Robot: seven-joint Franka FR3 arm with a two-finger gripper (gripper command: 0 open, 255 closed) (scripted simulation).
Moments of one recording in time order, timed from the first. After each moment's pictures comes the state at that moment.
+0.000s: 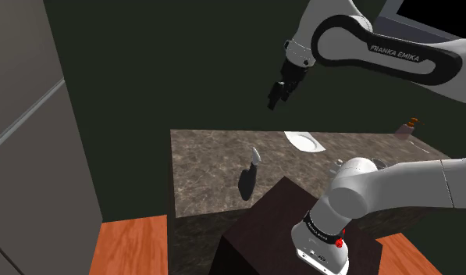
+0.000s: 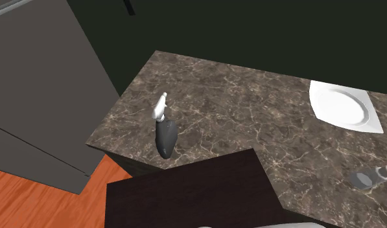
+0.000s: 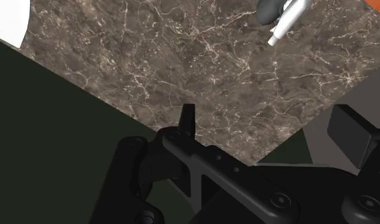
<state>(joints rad) 0.00 -0.81 0.05 -2.38 -0.10 1.72 0.00</state>
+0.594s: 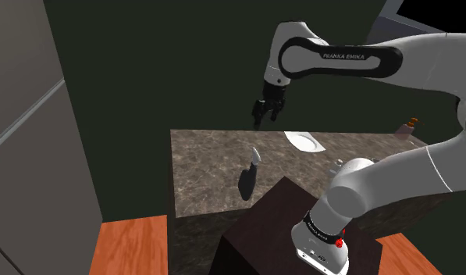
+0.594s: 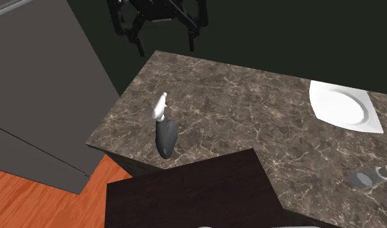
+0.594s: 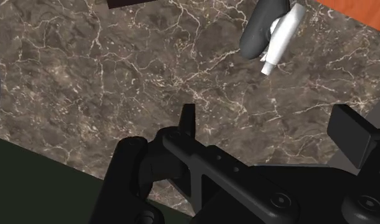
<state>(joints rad) -0.03 -0.60 0.04 -2.42 -0.02 1.76 0.13</state>
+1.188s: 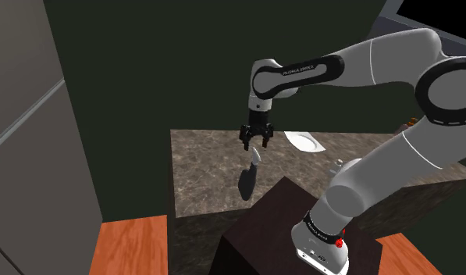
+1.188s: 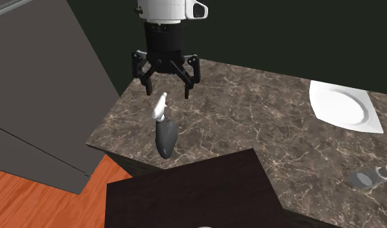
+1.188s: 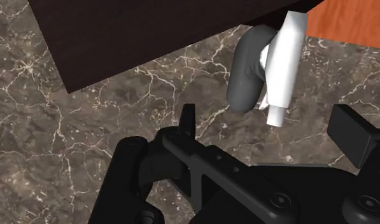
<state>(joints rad) -0.06 -0.31 0.02 -2.46 0.11 1.84 0.27</state>
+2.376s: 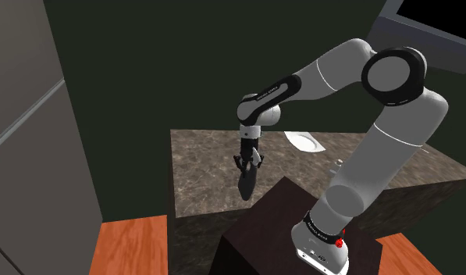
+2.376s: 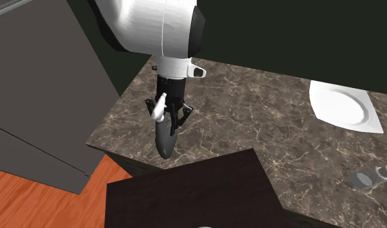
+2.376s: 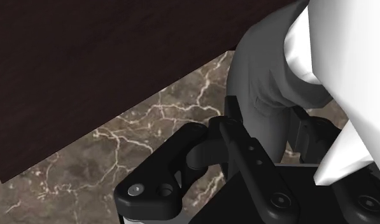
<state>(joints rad) -0.06 0.00 0.00 -2.52 0.26 2.01 0.30</state>
